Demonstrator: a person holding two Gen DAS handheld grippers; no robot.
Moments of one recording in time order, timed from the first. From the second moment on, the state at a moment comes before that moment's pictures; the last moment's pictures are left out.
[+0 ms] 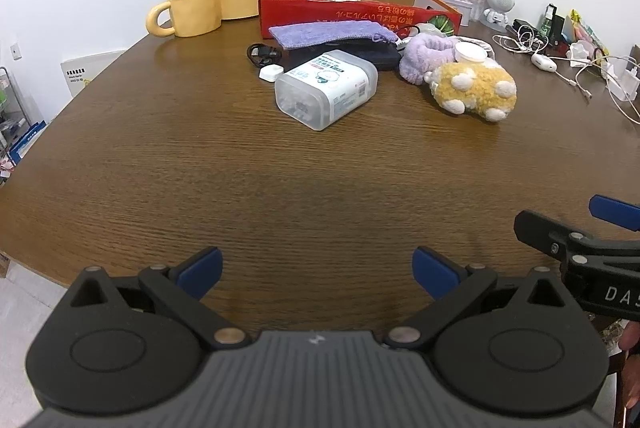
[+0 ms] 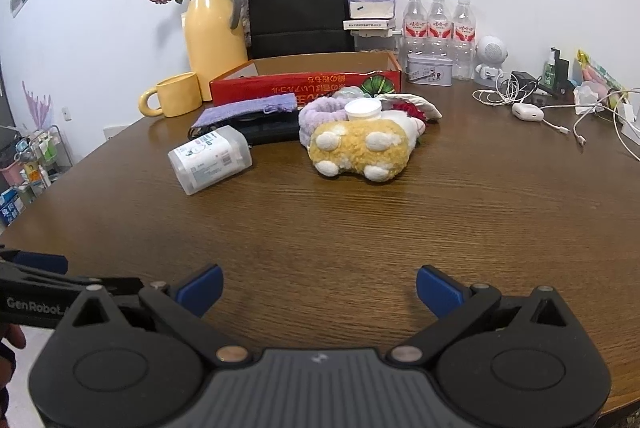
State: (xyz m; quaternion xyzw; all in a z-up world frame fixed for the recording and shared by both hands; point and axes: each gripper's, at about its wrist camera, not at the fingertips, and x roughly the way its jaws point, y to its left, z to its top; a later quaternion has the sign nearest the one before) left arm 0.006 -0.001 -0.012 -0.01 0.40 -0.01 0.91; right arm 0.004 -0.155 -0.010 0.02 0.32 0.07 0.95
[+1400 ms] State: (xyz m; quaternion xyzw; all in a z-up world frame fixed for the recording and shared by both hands) left arm 0.060 0.016 -0.006 -0.03 0.30 -0.03 0.95; right arm 0.057 -0.174 -0.008 0.07 0.23 0.07 0.97
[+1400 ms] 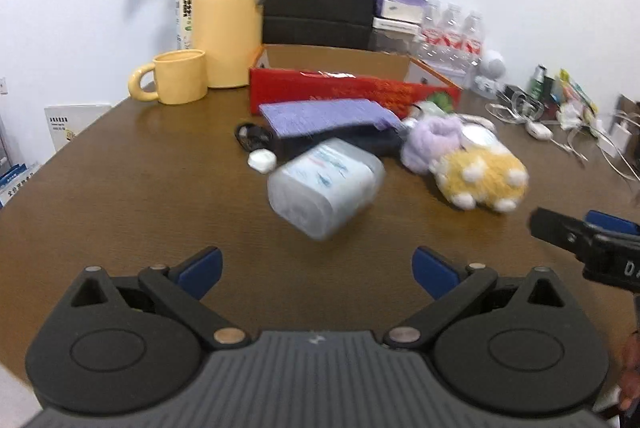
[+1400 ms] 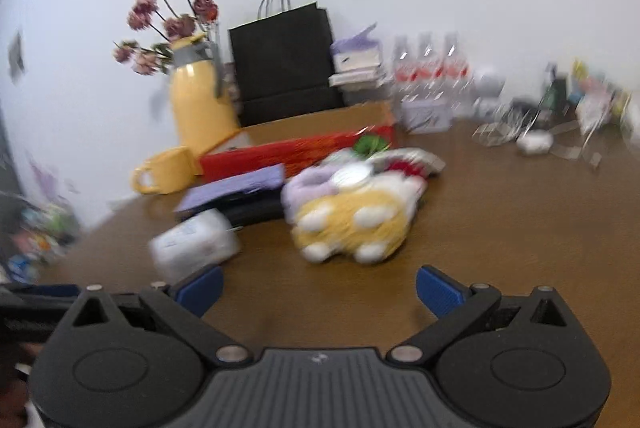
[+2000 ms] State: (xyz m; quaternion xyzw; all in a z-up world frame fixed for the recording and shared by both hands) left arm 0.175 -0.003 -0.031 0.04 0.33 -0.12 0.94; right arm 0.198 -0.188 -0.004 0.03 0.28 0.04 0.96
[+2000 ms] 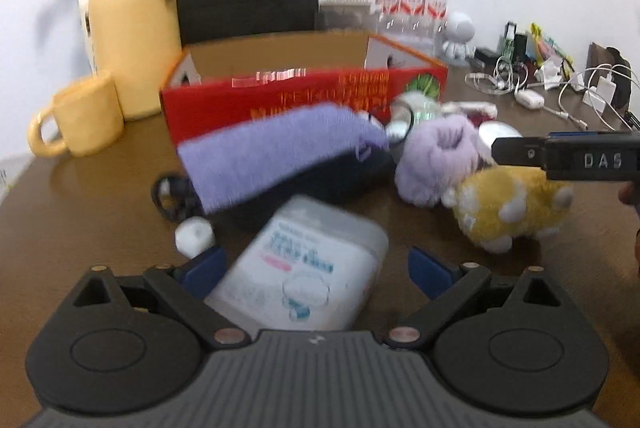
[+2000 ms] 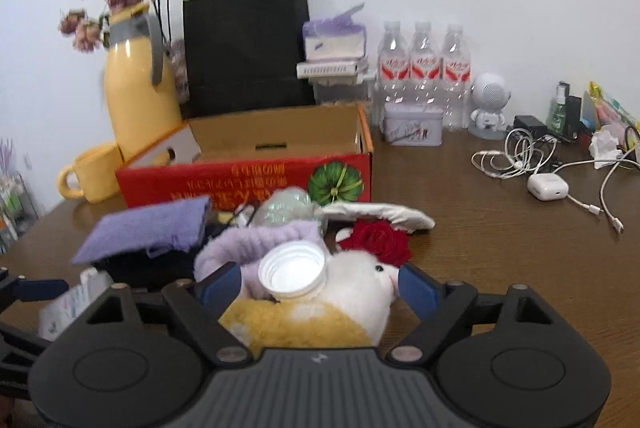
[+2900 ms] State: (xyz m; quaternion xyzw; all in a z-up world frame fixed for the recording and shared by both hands) left arm 0.133 -0.033 -0.025 0.06 0.35 -0.11 0.93; right arm 0.125 -0.214 -0.017 0.05 0.33 0.03 0.94
